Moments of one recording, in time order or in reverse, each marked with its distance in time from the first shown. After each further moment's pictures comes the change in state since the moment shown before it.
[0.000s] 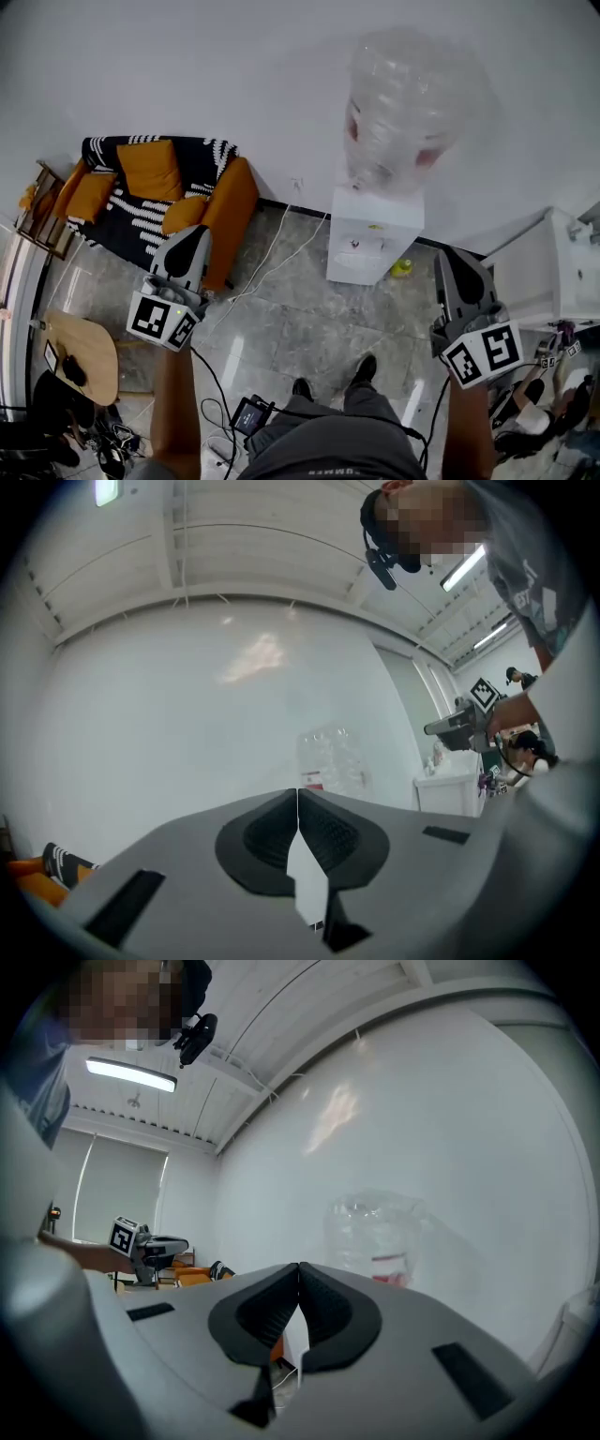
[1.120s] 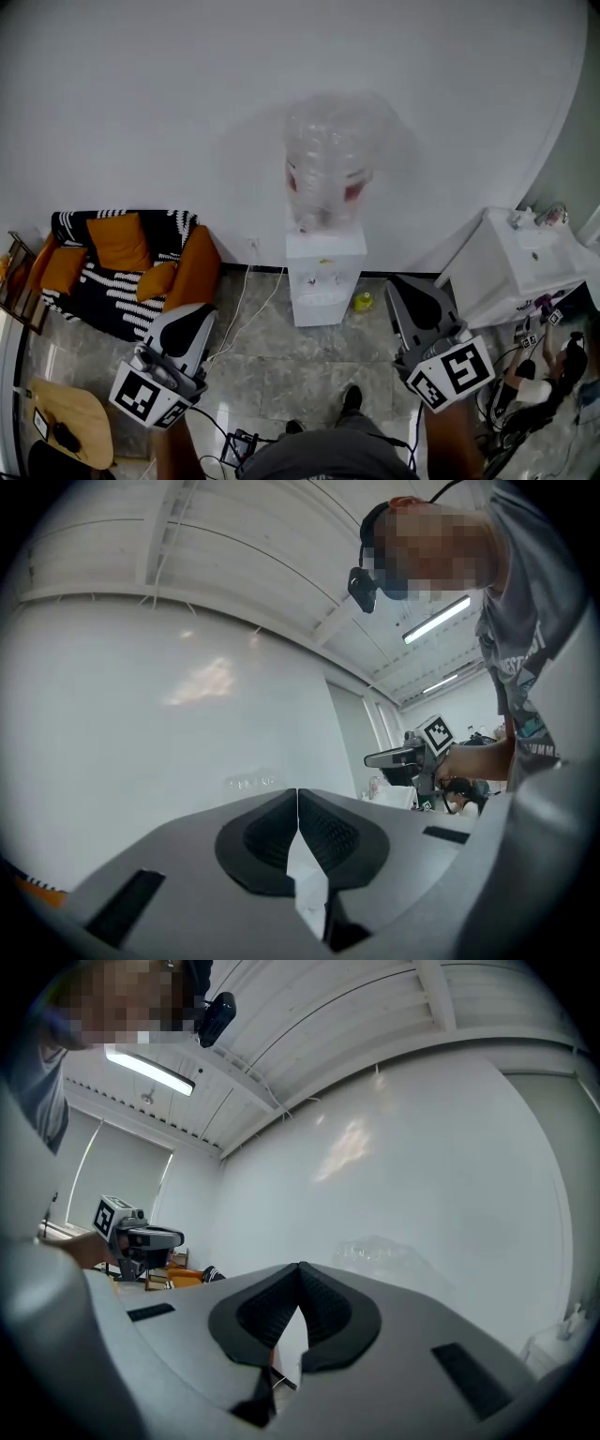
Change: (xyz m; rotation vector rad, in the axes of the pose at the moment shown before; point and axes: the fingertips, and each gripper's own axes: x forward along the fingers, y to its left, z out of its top) left arm -0.080 -0.116 0.126 -0.037 -0.125 -0.337; right arm -0.089 0.080 0.082 -0.117 -0.073 -0.064
